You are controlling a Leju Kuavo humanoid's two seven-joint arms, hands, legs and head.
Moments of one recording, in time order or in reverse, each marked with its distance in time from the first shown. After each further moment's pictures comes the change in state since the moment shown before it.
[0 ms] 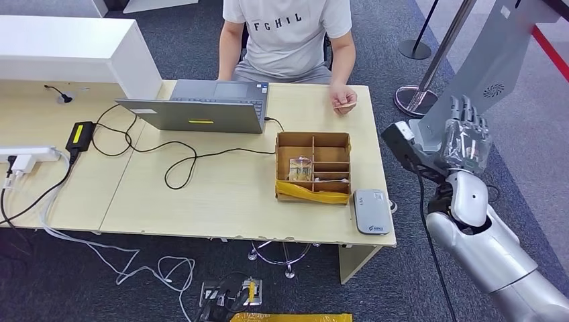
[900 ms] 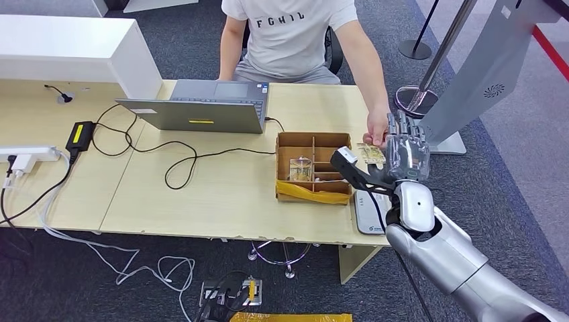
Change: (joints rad) left arm -0.004 -0.002 -0.005 -0.003 0.000 0.007 0.014; right arm -0.031 0.125 0.175 0.106 0.058 0.031 -0.004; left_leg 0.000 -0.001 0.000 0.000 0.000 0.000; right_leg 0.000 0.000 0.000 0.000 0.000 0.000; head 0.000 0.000
